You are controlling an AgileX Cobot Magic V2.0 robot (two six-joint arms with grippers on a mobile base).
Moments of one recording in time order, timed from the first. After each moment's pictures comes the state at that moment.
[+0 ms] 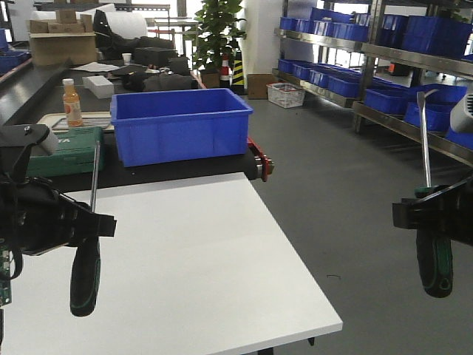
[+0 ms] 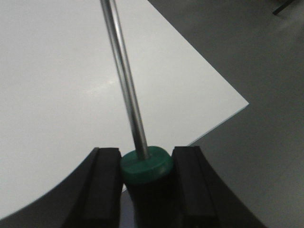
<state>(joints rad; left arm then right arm) -0.25 1.35 -1.27 -0.34 0.67 0.20 0.28 1.12 -1.20 -0.24 0.68 0.28</state>
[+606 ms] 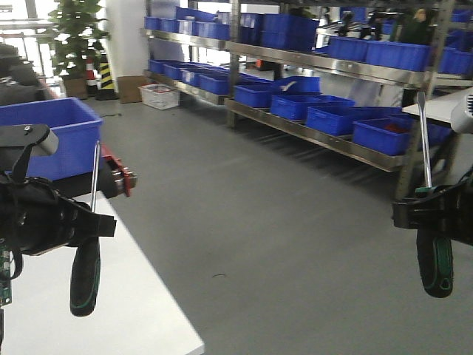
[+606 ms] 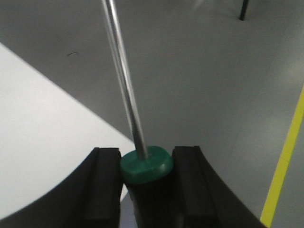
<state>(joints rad) -0.25 1.35 -1.27 -0.34 0.67 0.20 0.28 1.12 -1.20 -0.24 0.68 0.28</state>
